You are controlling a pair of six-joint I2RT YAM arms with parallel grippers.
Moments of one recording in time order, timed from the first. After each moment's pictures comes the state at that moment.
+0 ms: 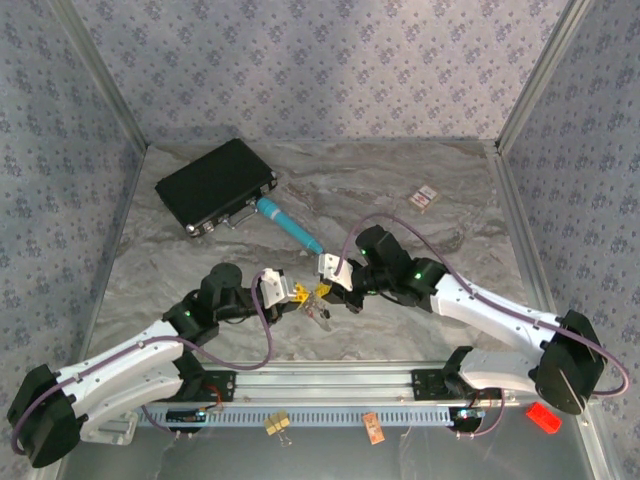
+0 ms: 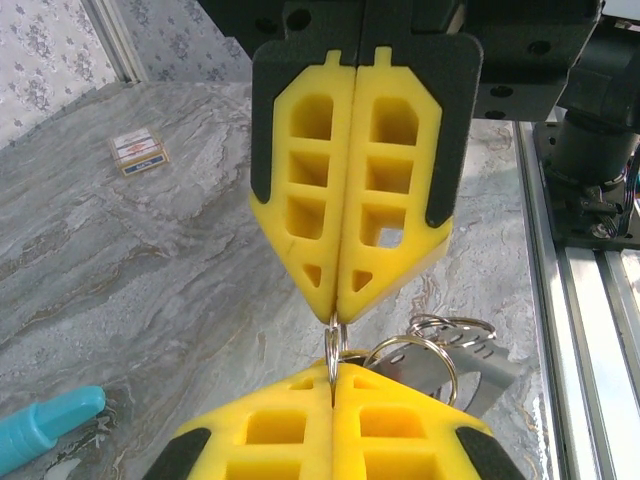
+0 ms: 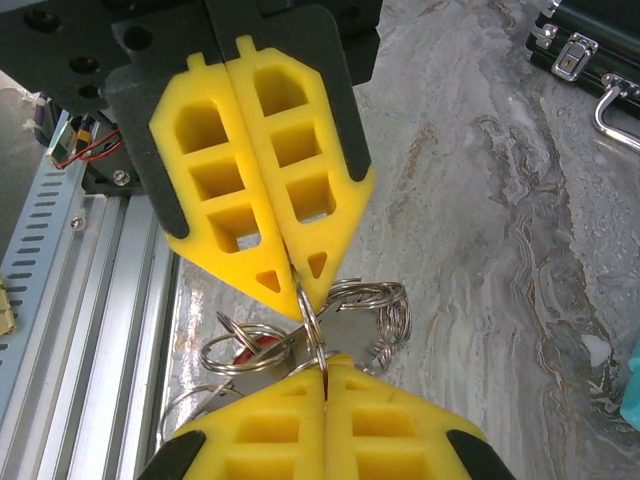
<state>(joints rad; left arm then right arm) -0.83 0.79 0.38 0.10 0.44 0.24 0.85 1.18 0.83 -0.33 -0.52 -0.43</state>
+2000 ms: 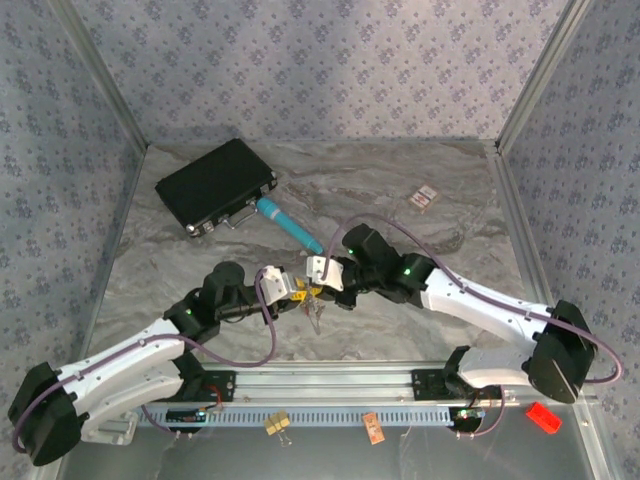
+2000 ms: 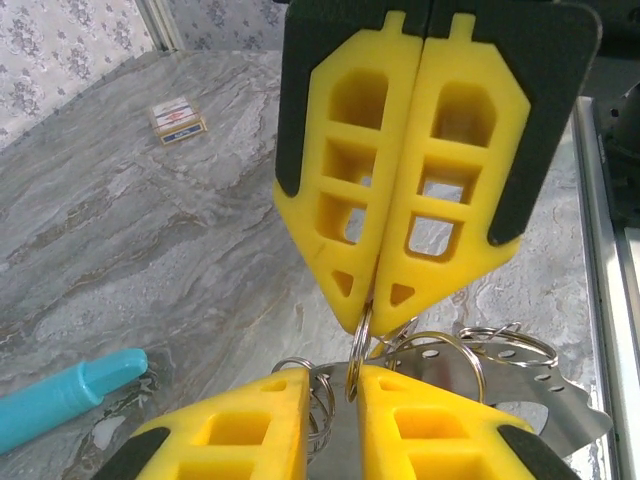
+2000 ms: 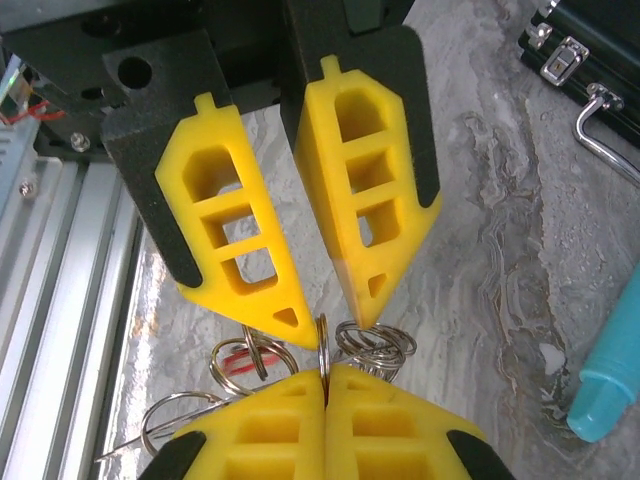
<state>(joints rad) -0.83 0.81 0.40 0.05 0.35 0.27 0.92 1.25 0.93 -0.41 -0.40 -0.54</state>
